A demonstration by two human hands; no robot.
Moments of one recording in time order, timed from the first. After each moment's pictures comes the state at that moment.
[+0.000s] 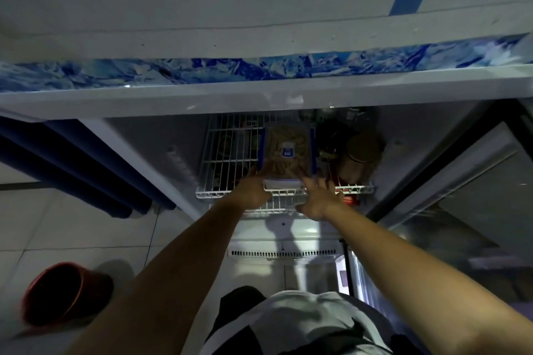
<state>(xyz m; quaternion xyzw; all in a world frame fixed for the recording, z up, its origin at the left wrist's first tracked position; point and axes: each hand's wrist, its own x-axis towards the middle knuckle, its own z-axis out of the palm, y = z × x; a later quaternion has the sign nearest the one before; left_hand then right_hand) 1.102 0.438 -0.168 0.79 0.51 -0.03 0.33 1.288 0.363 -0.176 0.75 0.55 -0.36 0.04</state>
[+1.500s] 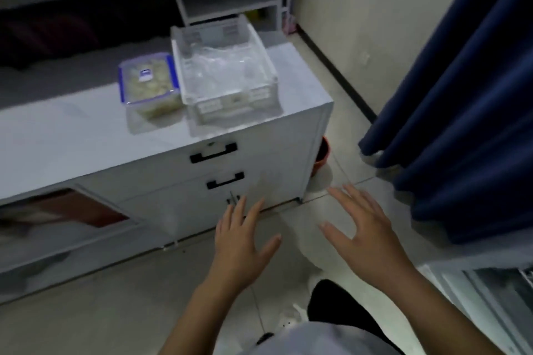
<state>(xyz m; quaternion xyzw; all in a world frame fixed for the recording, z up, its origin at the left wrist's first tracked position) 0.576 -0.114 -0.118 0.28 0.91 0.23 0.20 0.710 0.078 -0.048 0.29 0.88 -0.38 -0.01</state>
